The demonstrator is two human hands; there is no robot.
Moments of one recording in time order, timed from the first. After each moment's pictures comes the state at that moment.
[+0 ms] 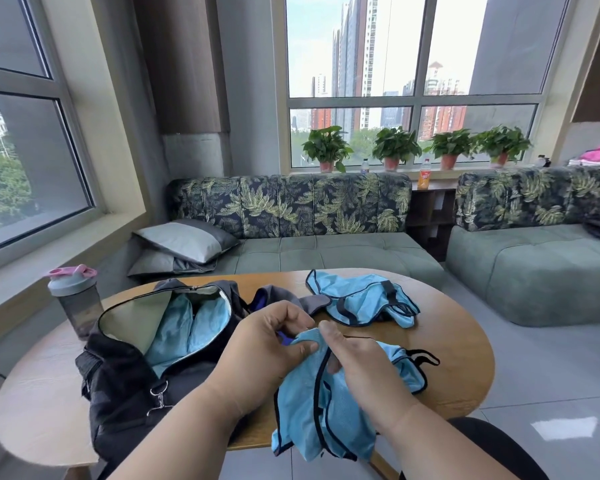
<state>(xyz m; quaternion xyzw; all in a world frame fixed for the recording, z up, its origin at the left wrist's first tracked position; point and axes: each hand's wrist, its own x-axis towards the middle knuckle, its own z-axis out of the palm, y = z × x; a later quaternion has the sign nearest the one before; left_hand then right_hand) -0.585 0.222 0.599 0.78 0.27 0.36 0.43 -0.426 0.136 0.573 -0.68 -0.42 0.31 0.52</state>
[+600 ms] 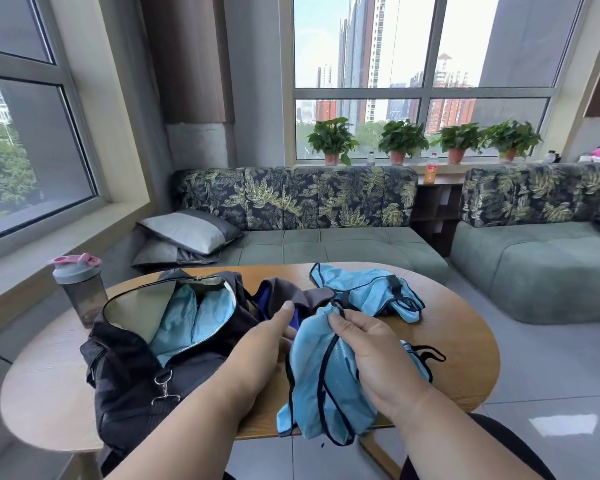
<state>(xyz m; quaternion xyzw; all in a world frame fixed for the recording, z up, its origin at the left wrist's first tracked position) -0.583 0.232 0.579 0.61 0.45 0.26 0.60 -0.420 0.148 0.568 -0.49 -0.35 0.44 0.66</state>
